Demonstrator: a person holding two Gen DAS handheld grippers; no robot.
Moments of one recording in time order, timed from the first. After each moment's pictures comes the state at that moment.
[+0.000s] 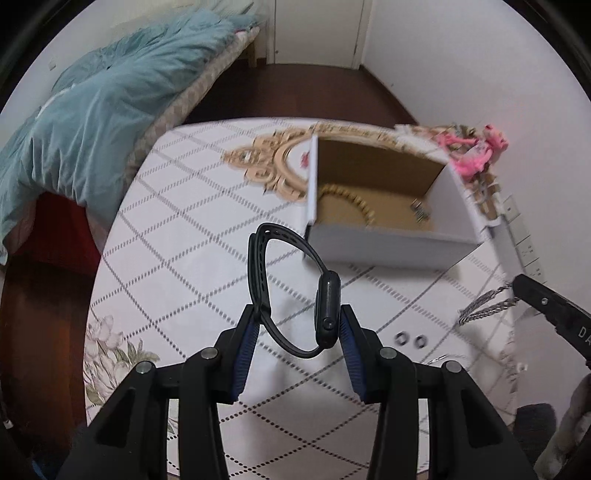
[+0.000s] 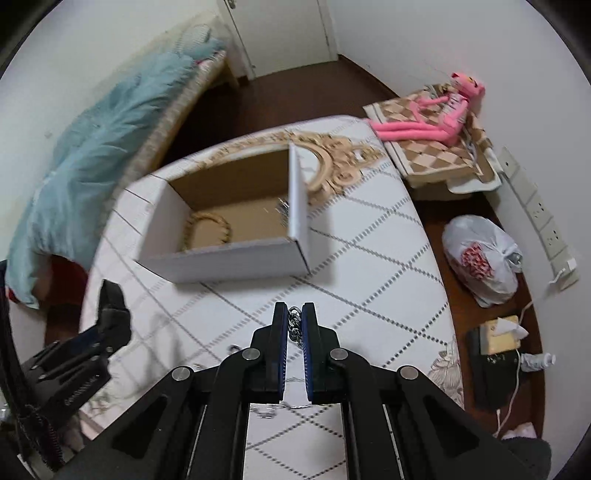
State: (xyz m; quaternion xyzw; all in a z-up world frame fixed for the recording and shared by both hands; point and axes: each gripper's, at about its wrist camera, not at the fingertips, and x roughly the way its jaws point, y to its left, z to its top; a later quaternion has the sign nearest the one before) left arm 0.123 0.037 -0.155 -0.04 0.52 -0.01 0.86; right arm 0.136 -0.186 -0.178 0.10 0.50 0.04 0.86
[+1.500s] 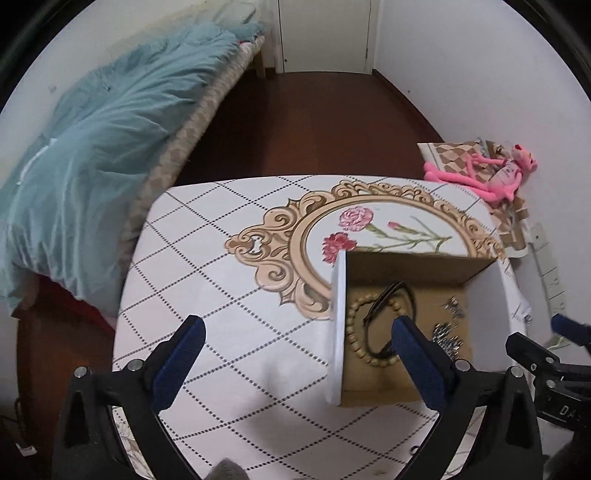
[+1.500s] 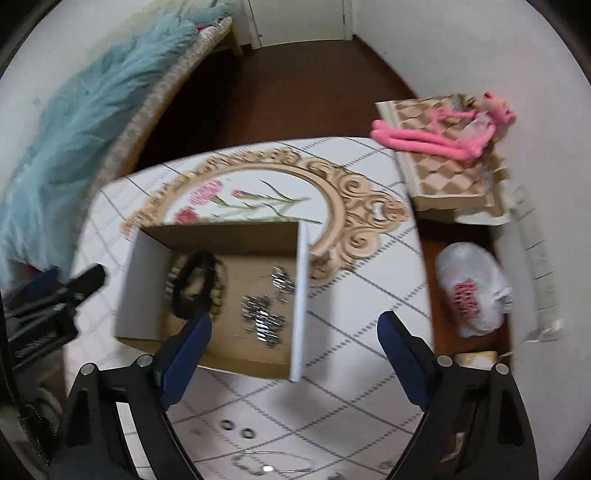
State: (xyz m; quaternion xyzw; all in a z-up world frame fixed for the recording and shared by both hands) left arm 0.240 0.046 -0.148 0.00 0.51 0.03 0.86; right arm 0.259 -0.163 -0.177 0.00 0.57 0.01 0.82
